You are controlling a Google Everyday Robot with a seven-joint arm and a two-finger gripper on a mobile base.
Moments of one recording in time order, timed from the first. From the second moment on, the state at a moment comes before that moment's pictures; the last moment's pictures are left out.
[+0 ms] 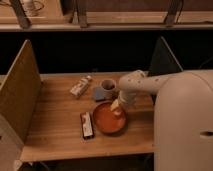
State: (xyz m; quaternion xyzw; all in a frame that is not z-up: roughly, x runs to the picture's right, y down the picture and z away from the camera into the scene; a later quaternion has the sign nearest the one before) arm 0.108 0.132 0.865 -0.27 0.18 0.63 0.70
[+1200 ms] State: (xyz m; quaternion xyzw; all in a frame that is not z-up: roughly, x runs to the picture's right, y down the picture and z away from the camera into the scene) arm 0.079 0.124 0.868 -0.26 0.16 0.64 0.70
